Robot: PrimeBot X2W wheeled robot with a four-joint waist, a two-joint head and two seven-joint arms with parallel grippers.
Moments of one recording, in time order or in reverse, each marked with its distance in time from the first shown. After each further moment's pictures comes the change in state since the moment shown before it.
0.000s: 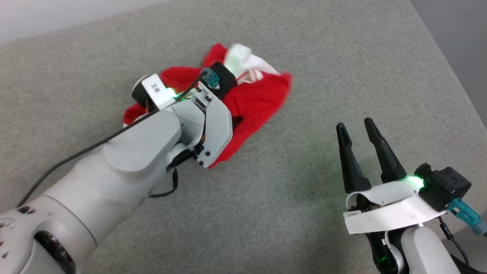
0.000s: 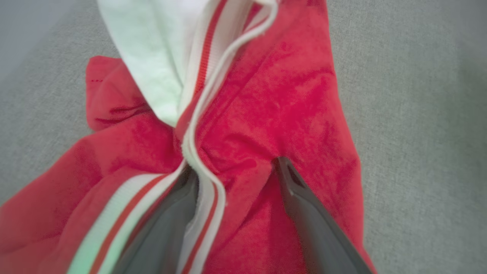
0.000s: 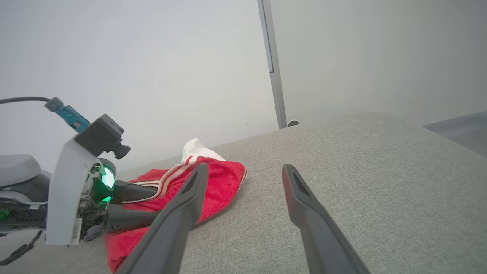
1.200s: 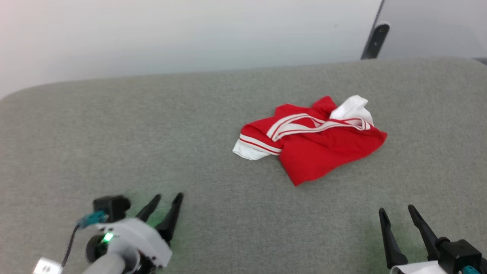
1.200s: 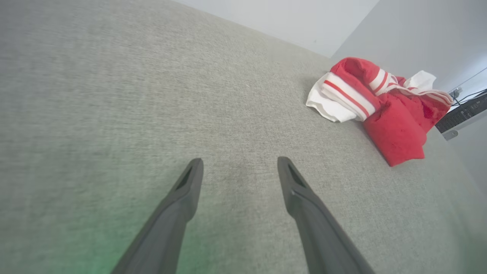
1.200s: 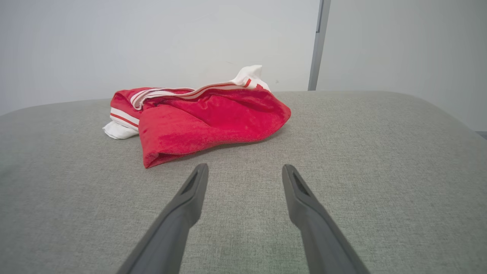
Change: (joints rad) left arm 0.737 0.107 0.463 -0.134 -0.266 0.064 -0.552; right arm 0.299 -0.053 -0.183 0.084 -0.260 0.000 0.014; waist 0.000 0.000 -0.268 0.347
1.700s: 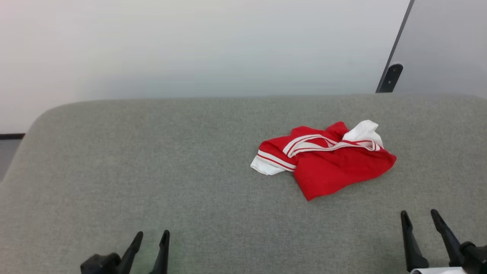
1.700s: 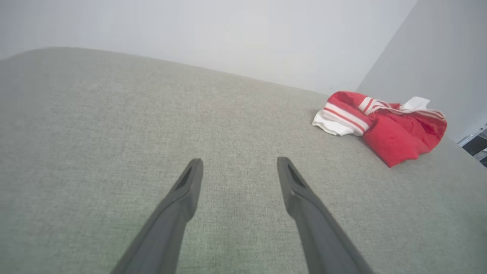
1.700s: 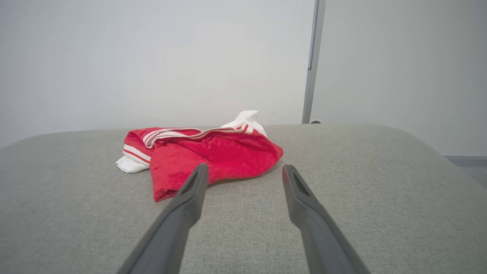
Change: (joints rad) left arm 0.482 -0.128 0.487 -0.349 0.508 0.095 0.000; right arm 0.061 -0.010 -0.082 -0.083 0.025 0.000 0.056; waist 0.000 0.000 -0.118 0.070
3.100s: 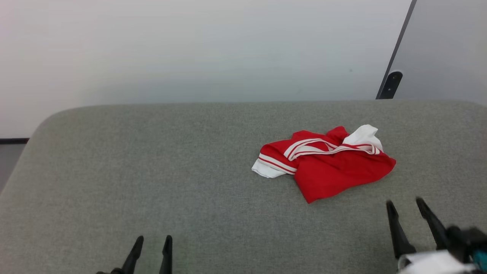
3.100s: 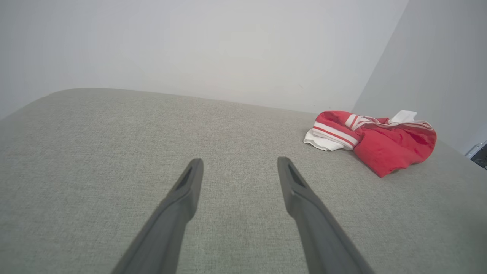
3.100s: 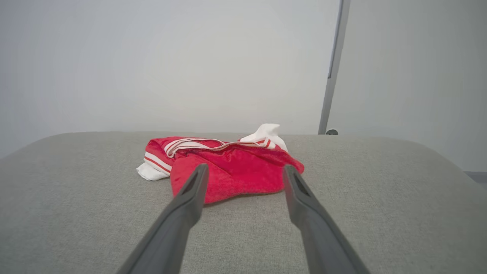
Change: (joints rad) left arm 0.142 -0.221 0.254 -0.123 0.355 -0.125 0.000; right arm -0.020 -0.001 0.040 -0.032 0.013 0.000 0.058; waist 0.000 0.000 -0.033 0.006
